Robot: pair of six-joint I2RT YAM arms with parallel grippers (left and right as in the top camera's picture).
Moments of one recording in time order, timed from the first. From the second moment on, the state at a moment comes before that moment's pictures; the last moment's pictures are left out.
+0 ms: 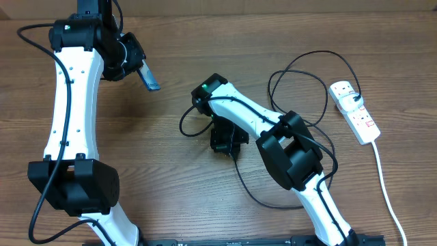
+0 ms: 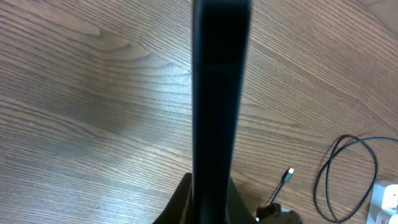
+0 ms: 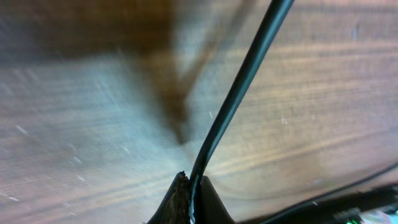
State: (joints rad) left arm 0.02 1.92 2.00 -1.26 0.17 -0.51; right arm 0.73 2.39 1.93 -1.59 -0.07 0.68
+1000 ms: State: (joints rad) left arm 0.02 1.92 2.00 -1.23 0.21 -0.51; right arm 0.71 1.91 1.38 -1.36 -0.03 0.67
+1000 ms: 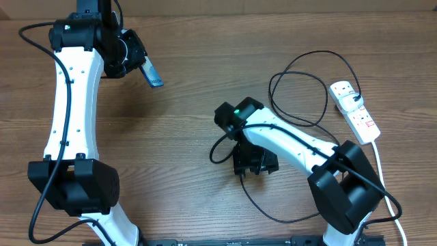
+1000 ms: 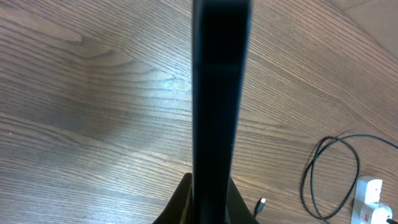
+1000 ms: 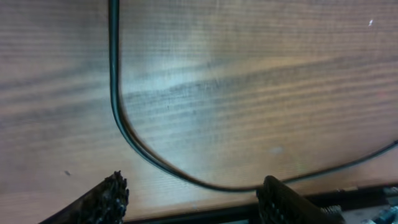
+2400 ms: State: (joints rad) left arm 0.02 1.92 2.00 -1.23 0.22 -0.51; right arm 0.56 2.08 1.45 -0.94 0.03 0.64
